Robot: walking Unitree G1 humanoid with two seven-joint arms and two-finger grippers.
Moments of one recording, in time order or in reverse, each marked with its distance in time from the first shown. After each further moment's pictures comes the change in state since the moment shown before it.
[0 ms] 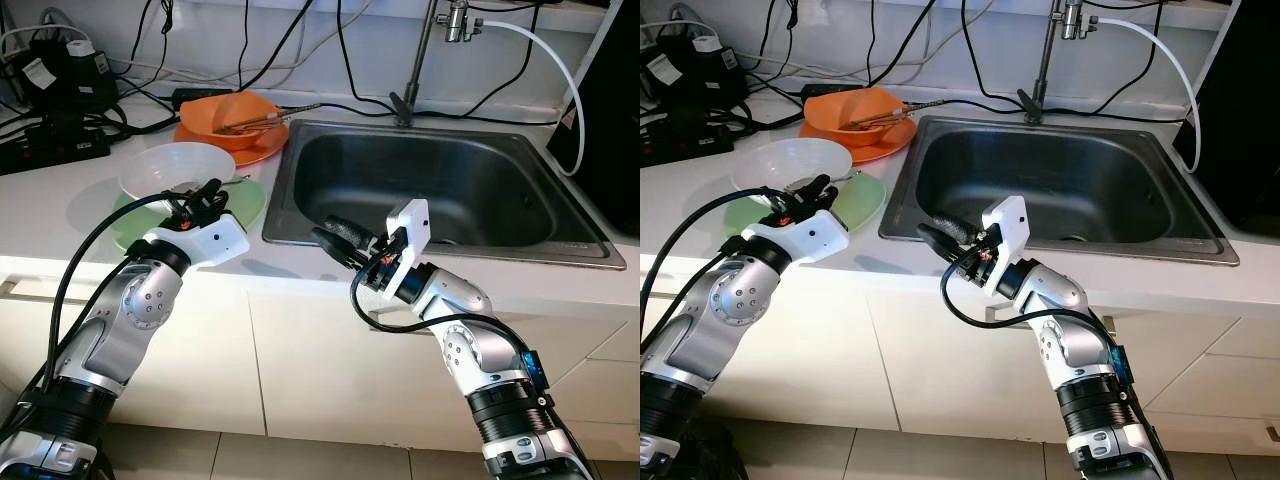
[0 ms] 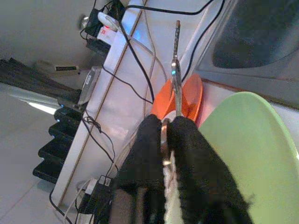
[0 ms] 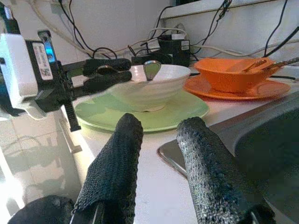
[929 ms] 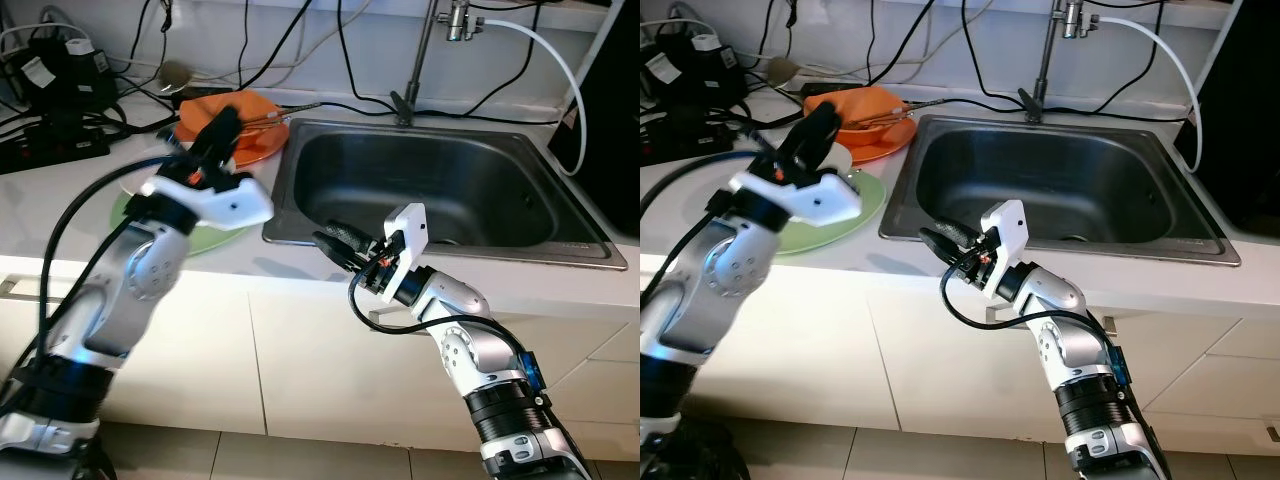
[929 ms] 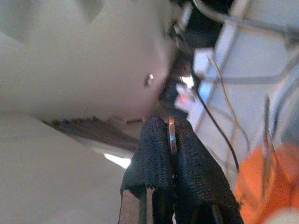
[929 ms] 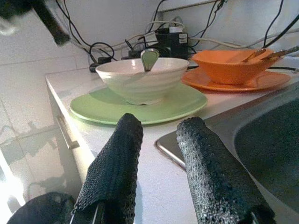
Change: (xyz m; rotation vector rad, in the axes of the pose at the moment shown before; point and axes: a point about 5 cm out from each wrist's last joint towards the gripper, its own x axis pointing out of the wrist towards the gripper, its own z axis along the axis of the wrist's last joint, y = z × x) left arm 0.009 0.056 0.066 0.160 -0.293 0.279; right arm 0.001 -0.001 -0.006 0.015 0.013 -0.010
